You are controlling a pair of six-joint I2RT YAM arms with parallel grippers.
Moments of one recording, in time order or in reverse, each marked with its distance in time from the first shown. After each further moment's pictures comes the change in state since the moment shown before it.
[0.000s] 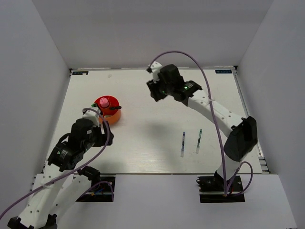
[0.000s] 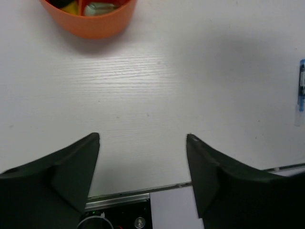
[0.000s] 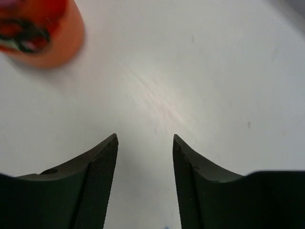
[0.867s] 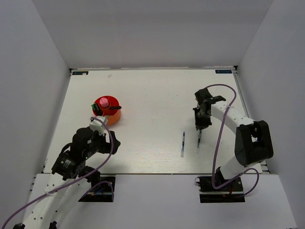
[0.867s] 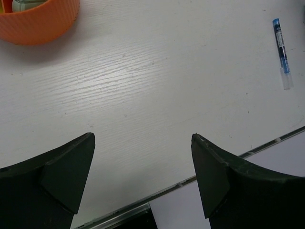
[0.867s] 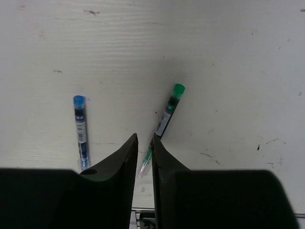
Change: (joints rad) left arm 0.000 -0.134 -0.237 0.163 0.230 0.126; right arm -0.447 -0.225 -0.653 -0.383 0.071 0.357
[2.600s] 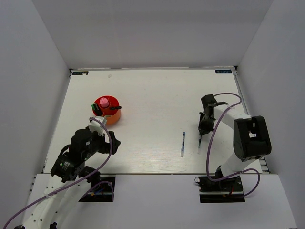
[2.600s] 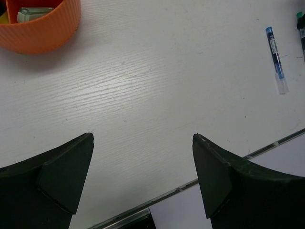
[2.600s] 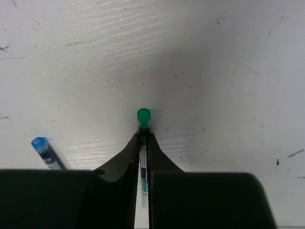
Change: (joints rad) left arm 0.000 -0.043 -0.013 0.019 -0.001 0.005; right arm -0.110 0.084 -0.146 0.154 -0.006 0.137
